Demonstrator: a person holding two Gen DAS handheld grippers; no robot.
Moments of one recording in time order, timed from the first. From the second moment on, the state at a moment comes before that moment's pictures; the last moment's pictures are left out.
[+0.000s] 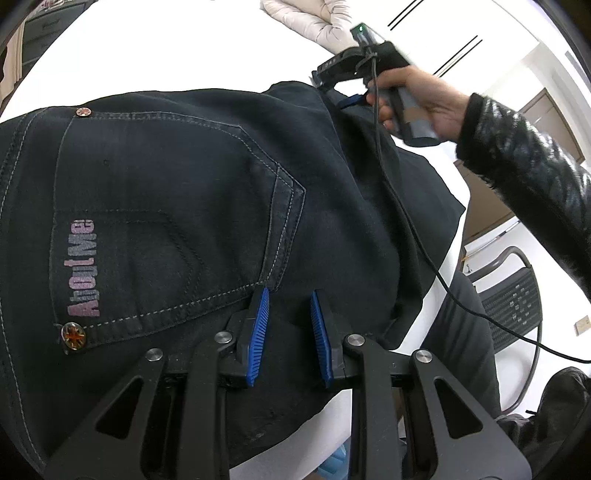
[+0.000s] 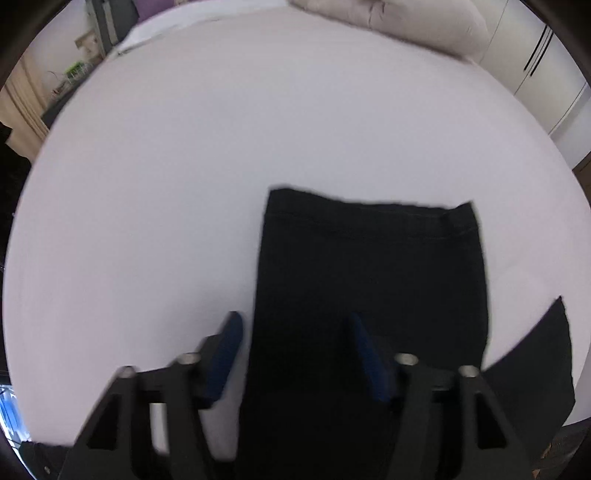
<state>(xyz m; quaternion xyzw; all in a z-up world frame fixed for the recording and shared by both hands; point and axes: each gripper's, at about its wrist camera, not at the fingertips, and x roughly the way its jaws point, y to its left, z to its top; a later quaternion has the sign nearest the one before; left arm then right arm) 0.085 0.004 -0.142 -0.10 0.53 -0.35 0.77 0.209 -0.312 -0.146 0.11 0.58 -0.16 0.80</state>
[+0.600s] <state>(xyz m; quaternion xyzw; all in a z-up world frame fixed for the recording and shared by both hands) 0.085 0.001 -0.141 -0.08 0.53 -0.33 0.78 -0.057 -0.499 -0.056 0.38 0.32 -0.17 0.85</state>
